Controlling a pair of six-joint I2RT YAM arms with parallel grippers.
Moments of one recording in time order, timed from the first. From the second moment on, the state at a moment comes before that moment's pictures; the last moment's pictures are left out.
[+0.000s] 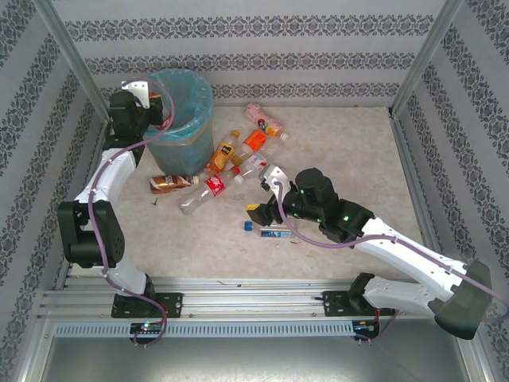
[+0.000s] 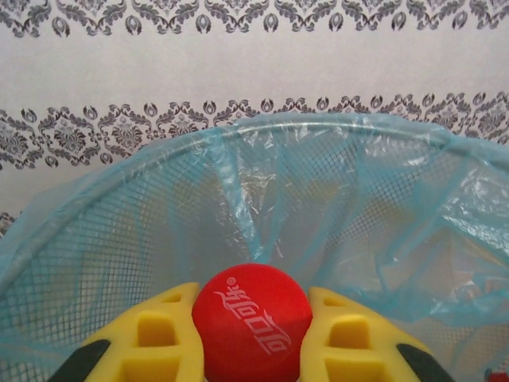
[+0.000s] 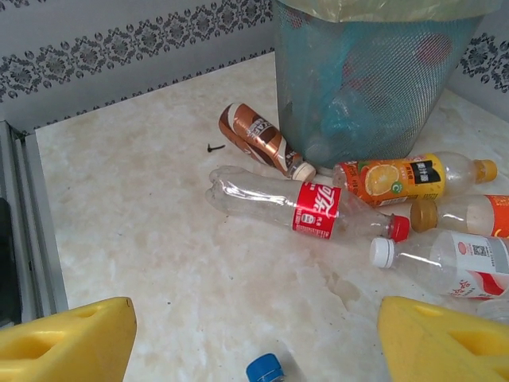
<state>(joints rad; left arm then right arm) 0.07 1.64 1.33 0.09 0.10 0.01 0.83 1.07 0.89 -0.24 -0.20 -0.03</state>
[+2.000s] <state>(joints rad) -0.05 1.74 1.68 -0.60 0.32 -0.18 0.89 1.18 0.98 -0.29 -0.17 -0.05</state>
